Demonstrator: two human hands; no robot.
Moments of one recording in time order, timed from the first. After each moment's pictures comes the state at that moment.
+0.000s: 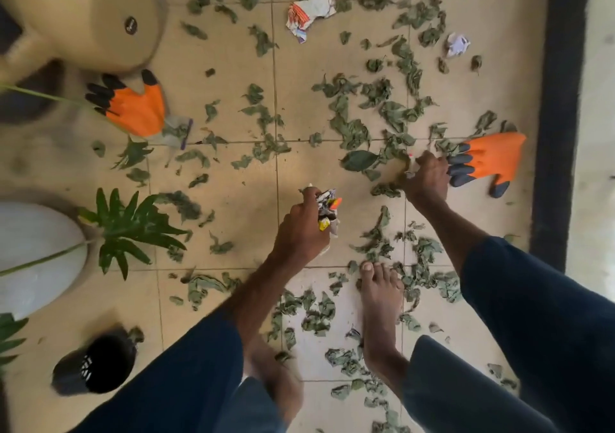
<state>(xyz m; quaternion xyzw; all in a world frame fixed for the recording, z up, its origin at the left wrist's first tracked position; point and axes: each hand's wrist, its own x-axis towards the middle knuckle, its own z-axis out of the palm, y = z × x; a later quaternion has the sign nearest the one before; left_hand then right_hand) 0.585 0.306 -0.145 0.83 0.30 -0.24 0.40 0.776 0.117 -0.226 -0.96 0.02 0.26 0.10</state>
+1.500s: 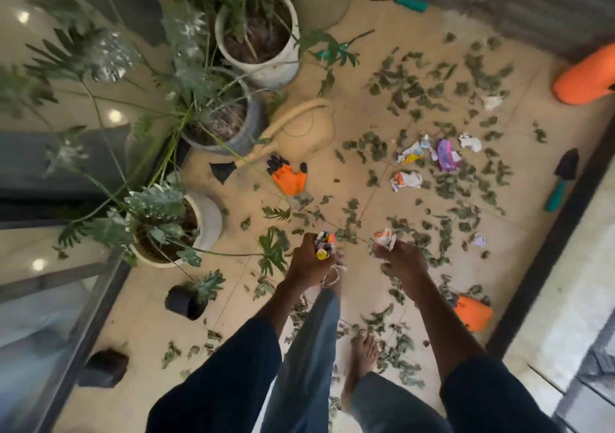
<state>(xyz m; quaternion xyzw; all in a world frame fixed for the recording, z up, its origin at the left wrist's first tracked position) 0.608 0.482 0.141 0.58 0.59 -0.12 0.55 0.798 0.359 0.120 -0.76 0.05 0.54 0.37</state>
